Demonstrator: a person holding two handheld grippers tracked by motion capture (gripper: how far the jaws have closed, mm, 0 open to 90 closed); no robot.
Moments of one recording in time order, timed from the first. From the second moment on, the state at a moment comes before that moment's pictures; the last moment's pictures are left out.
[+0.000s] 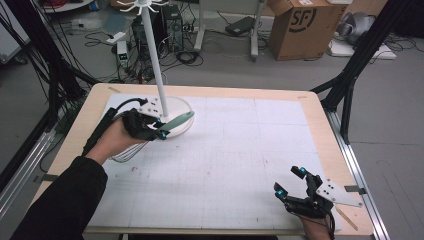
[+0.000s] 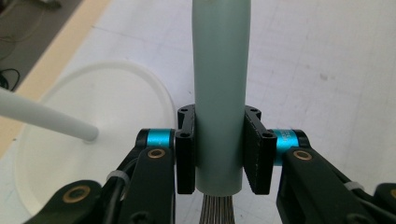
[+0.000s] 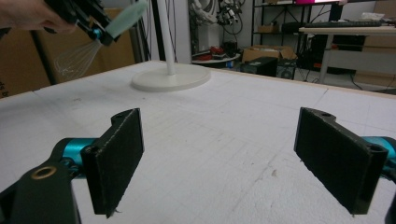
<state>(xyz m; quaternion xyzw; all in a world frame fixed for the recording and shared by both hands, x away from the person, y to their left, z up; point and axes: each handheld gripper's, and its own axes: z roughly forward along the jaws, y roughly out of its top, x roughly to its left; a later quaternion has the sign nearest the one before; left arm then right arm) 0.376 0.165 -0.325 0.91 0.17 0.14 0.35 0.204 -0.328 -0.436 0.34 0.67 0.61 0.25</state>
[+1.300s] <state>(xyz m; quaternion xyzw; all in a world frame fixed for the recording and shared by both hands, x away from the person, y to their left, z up) 0.378 0.245 -0.188 0.78 0.23 0.24 0.54 0.206 -0.329 -0.437 0.35 0.67 0.61 0.25</state>
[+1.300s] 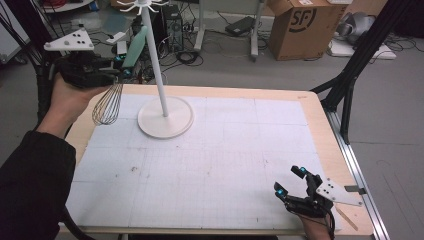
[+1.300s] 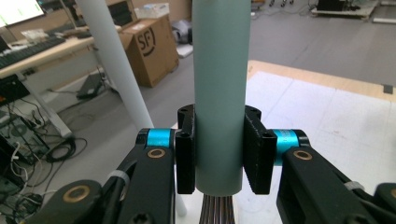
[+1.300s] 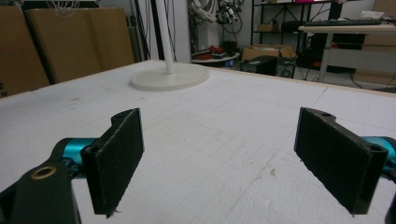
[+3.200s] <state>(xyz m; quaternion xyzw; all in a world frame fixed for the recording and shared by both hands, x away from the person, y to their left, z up) 0.432 0.303 -0.172 0.75 0.30 0.19 0.56 0.205 -0.332 -0.438 0.34 0.67 0.61 0.25</state>
